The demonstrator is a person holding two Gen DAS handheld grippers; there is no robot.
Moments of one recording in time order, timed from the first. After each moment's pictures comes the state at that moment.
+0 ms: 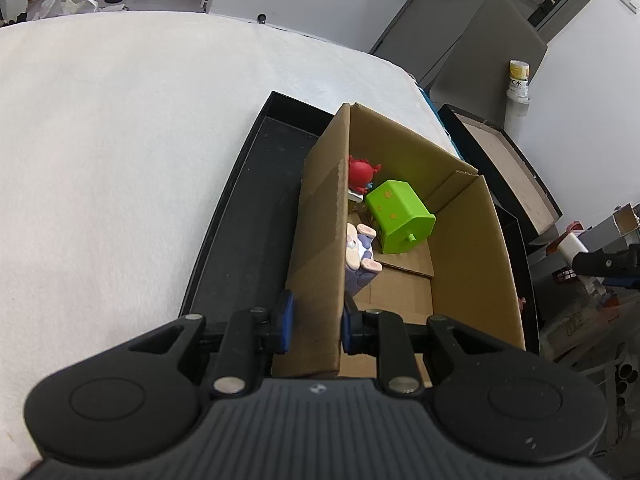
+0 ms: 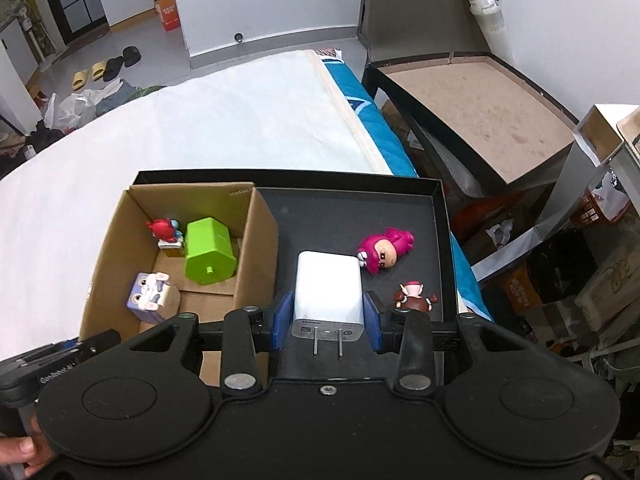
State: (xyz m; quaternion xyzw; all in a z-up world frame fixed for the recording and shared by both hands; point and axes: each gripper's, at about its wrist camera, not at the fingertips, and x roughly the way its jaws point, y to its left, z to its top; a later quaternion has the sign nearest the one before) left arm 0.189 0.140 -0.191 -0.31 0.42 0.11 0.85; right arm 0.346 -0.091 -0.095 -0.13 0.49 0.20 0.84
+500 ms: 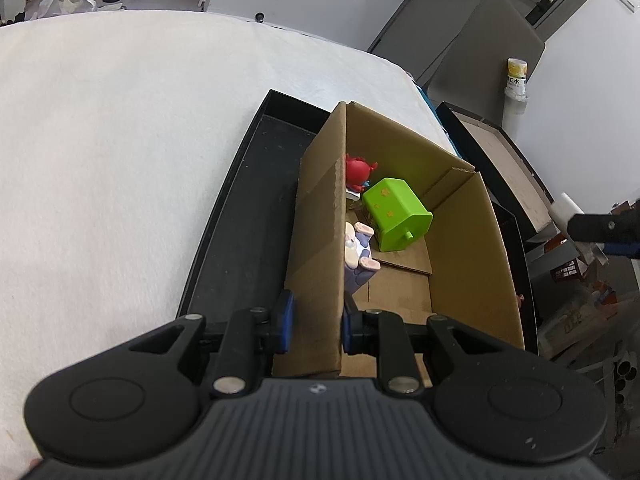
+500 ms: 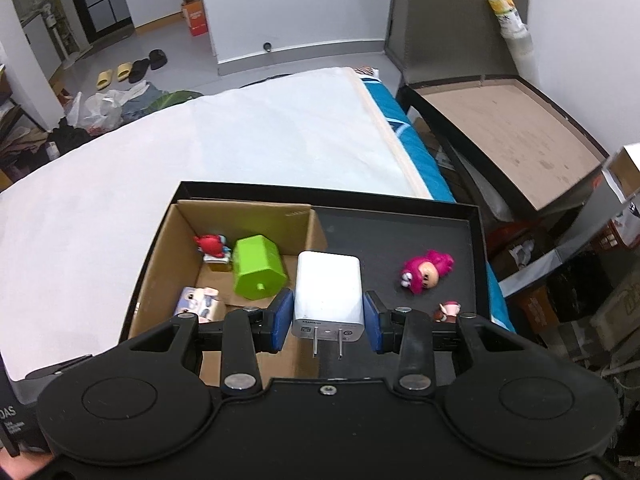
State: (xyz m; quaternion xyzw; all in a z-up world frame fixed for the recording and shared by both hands) left arm 0.190 0.138 -0.190 -0.31 0.42 0.11 0.85; right arm 0.334 -0.056 -0.079 -0.13 0.48 0.23 0.84
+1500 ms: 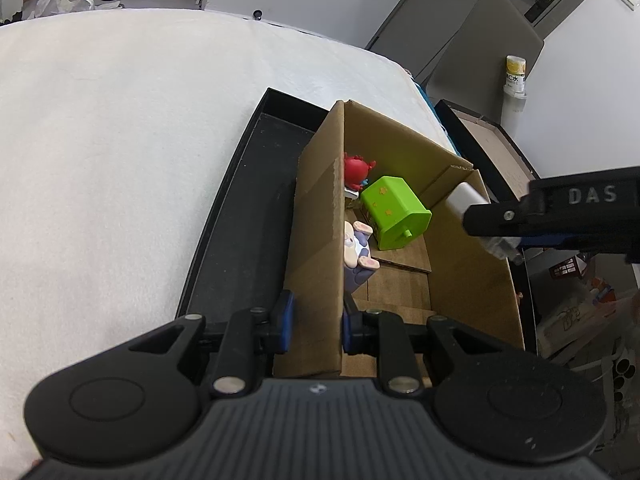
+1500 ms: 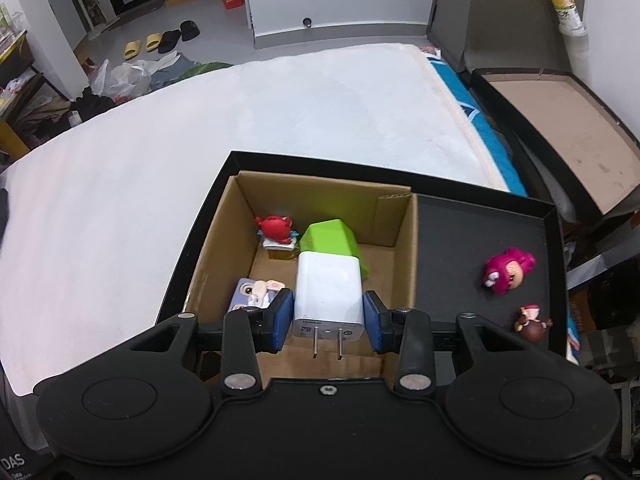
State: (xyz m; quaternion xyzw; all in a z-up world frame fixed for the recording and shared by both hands) left arm 0.193 0.142 -0.192 -0.31 0.43 0.10 0.84; right arm 0.321 0.007 -0.114 -0.14 0.50 0.26 0.81
